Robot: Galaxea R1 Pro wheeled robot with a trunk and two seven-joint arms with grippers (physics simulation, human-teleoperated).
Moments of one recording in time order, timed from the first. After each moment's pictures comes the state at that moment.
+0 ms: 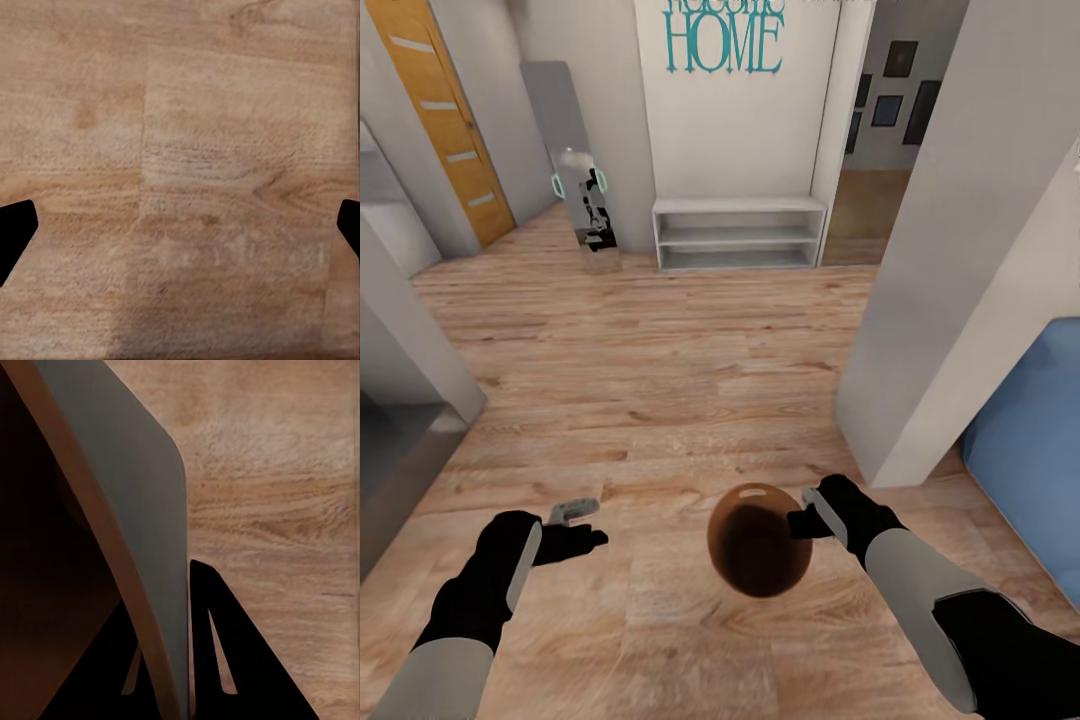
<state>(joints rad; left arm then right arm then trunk) -0.57 0.07 0.19 -1.04 0.00 0.99 -0.20 -0.96 0.04 0.19 -0.33 -0.13 0.79 0.03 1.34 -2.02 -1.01</state>
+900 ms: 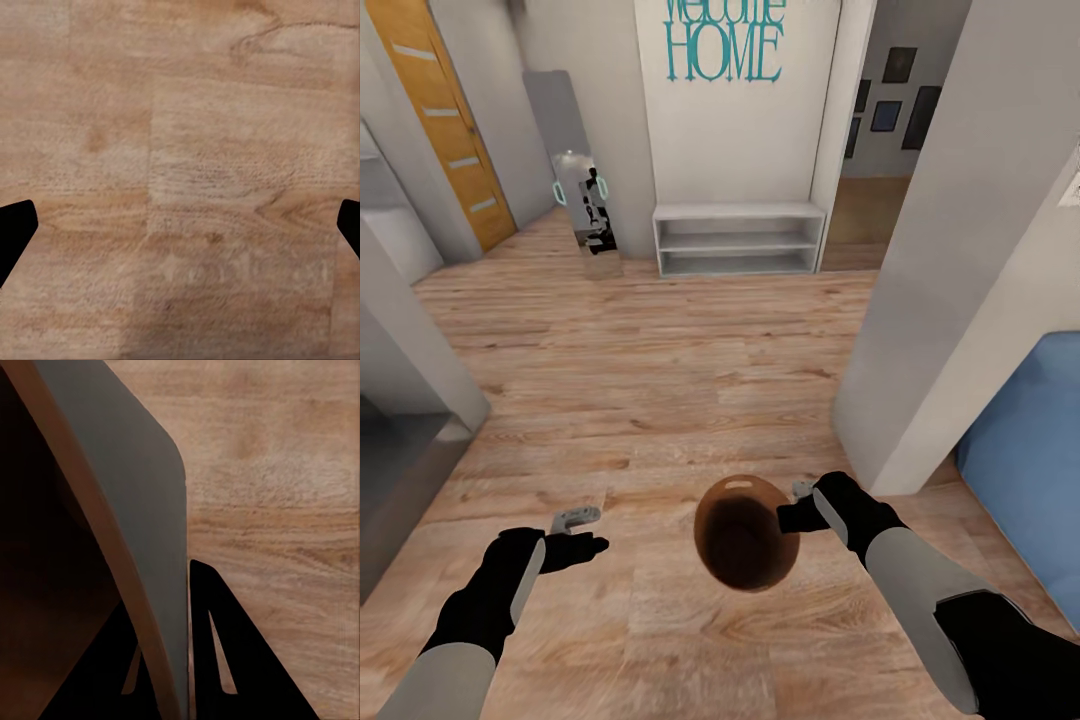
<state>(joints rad) -0.56 0.07 0.19 -0.92 -0.01 0.79 -0.19 -0.96 0.04 0.20 -0.36 -0.13 0.76 0.18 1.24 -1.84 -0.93</state>
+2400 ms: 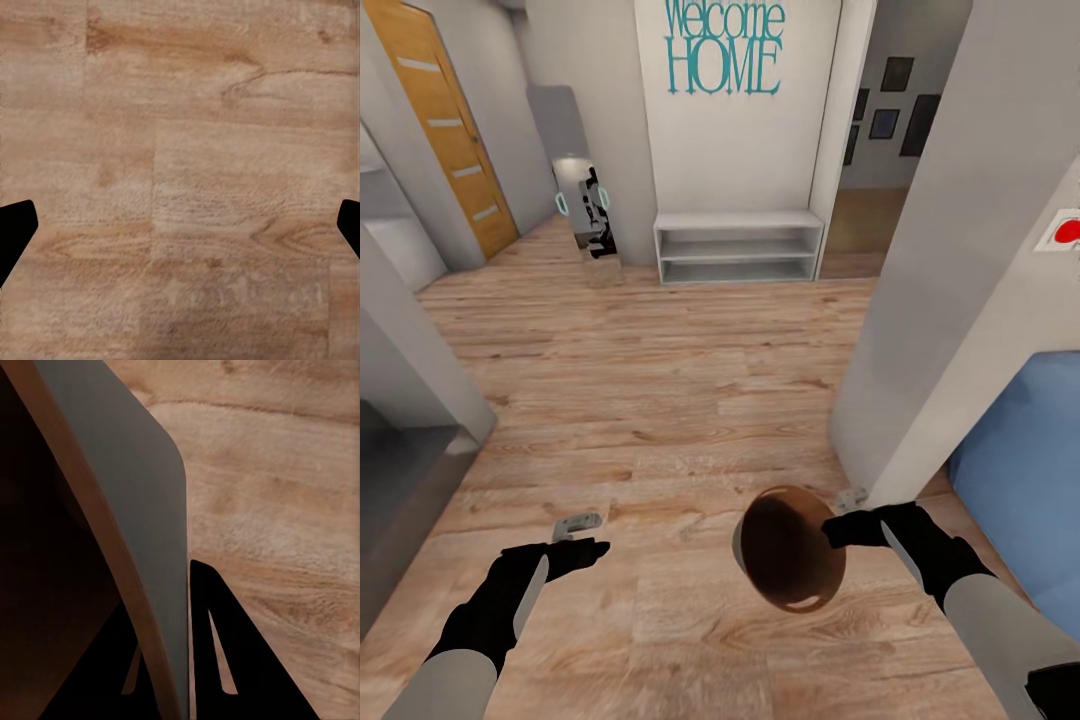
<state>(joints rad) -0.56 0.07 0.19 -0.81 -0.01 0.57 -0.19 -0.79 -0.19 0.23 -0.55 -0.04 0.51 0.53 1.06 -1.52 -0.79</state>
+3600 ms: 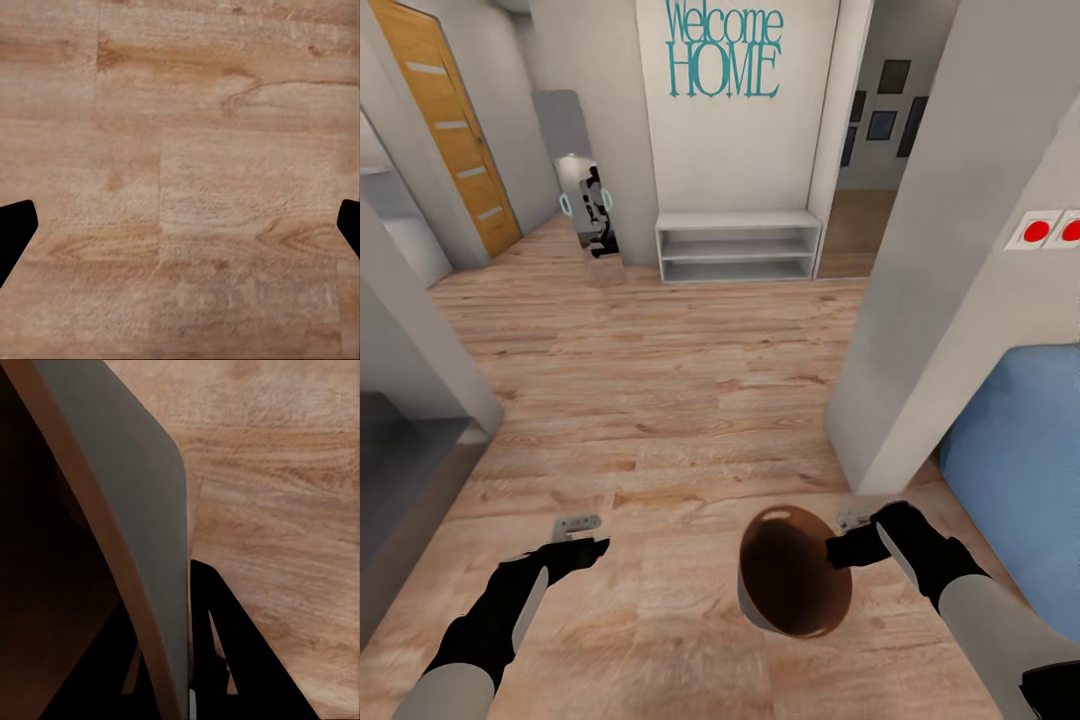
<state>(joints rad) -0.53 0.07 0.19 -0.81 -0.02 0.43 -0.19 -0.79 -0.18 0.23 -0.55 -0.03 0.79 0.52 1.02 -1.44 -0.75</state>
